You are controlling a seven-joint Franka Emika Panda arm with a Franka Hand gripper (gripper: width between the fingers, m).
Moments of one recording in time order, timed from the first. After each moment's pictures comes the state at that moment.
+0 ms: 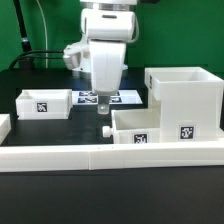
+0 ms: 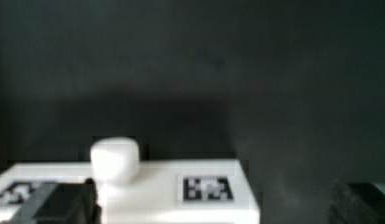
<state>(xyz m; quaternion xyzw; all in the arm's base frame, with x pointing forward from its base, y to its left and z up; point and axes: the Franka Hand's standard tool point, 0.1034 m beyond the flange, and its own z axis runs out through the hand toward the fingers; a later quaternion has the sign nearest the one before) 0.541 -0.036 0.055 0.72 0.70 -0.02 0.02</state>
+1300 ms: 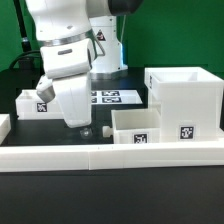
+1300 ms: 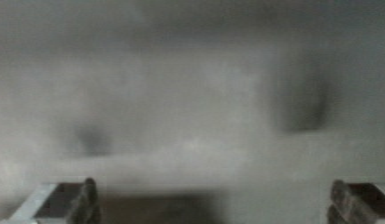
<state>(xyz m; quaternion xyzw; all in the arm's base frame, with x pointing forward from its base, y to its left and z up) 0.537 -0.051 0.015 0.72 0.69 0.04 -0.09</state>
